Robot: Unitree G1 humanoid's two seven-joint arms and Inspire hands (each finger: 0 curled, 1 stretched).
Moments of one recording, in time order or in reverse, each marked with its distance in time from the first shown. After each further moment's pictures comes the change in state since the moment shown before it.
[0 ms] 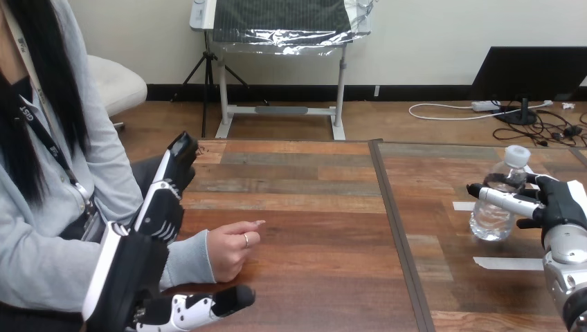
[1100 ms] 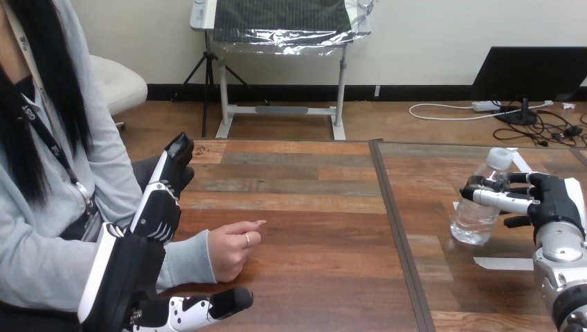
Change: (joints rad) left arm 0.009 0.000 0.010 -0.013 -0.003 -0.007 -0.008; right arm -0.008 0.032 -0.036 0.000 0.038 -0.021 -0.039
